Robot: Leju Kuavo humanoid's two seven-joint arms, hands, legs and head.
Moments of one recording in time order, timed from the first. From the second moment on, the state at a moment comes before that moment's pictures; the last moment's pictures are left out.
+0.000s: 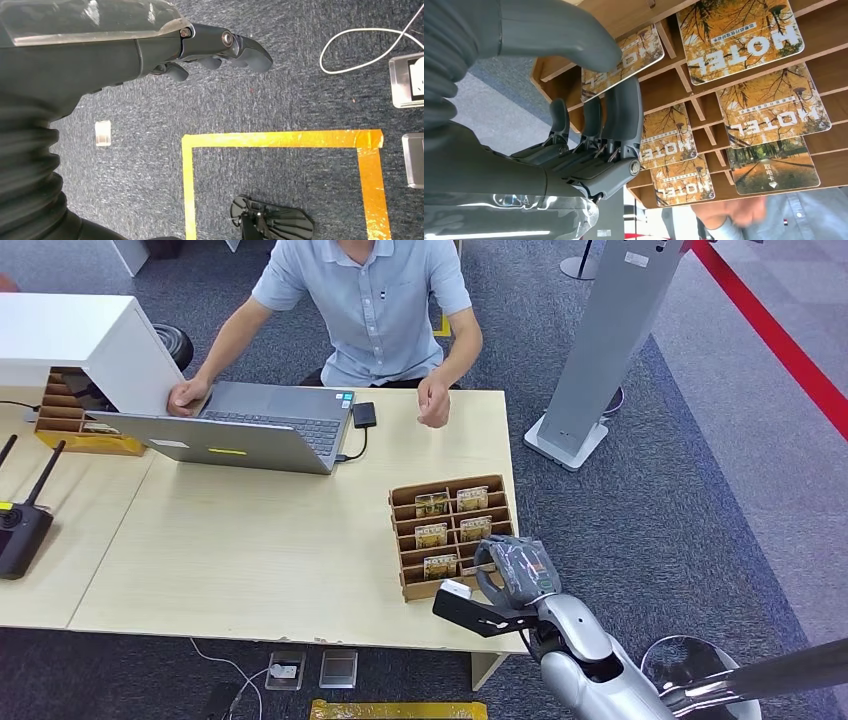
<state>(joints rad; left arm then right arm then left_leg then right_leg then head) -0.16 -0.03 1.57 -0.11 -1.53 0.08 -0.14 -0.46 -0.17 0.87 -1.13 0.86 -0.03 0.18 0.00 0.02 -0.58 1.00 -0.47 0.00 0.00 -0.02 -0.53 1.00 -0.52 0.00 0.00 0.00</state>
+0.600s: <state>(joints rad) -0.16 -0.03 1.55 -0.11 -1.56 0.12 -0.13 -0.46 -0.17 0.87 -1.12 0.85 -0.03 0.18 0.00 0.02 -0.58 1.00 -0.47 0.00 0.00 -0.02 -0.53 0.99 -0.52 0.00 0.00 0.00</state>
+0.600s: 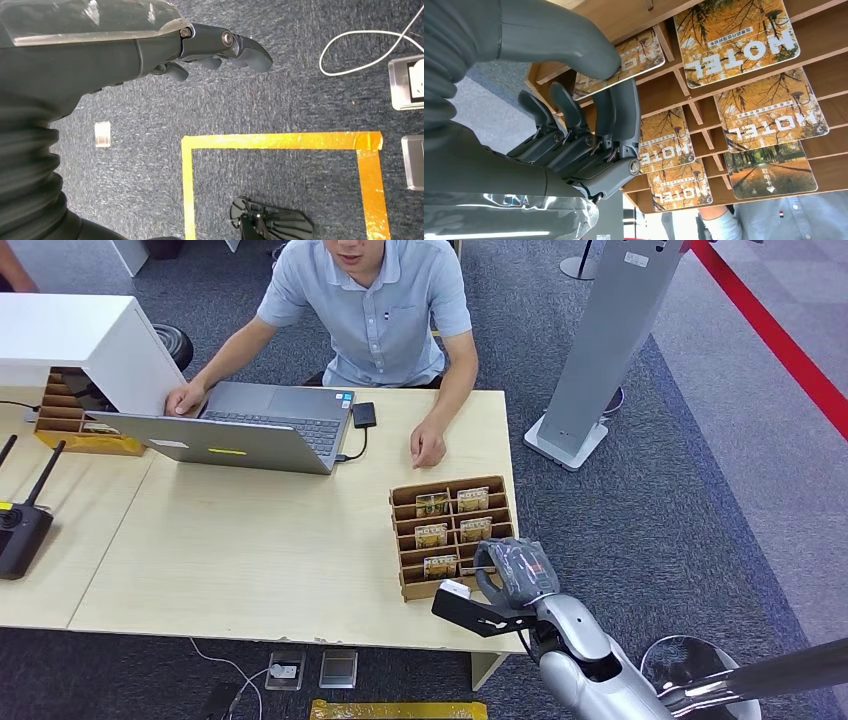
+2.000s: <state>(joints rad) -0.17 -0.05 1.56 -0.12 -1.53 0.11 -0.13 -0.91 -0.07 0.75 -1.12 0.62 -0.06 0.03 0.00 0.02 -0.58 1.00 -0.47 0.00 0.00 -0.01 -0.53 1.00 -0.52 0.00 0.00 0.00</state>
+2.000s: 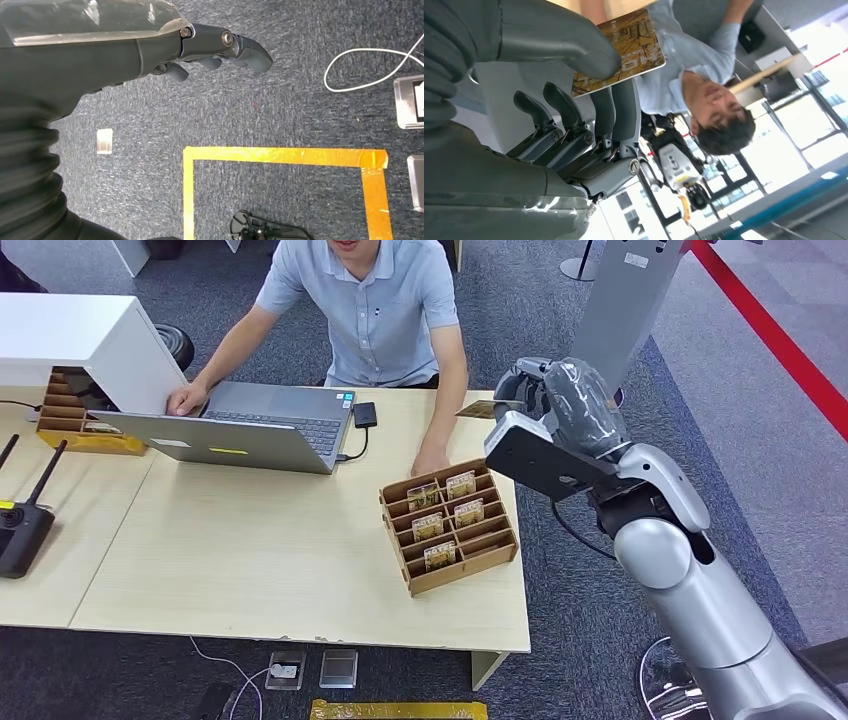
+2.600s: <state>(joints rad) -0.18 -0.05 1.56 -0.11 -1.54 0.12 -0.11 -0.92 0.05 0.76 -0.73 0.75 -0.28 -0.09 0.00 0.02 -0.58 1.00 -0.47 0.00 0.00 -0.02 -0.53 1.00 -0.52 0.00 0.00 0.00</state>
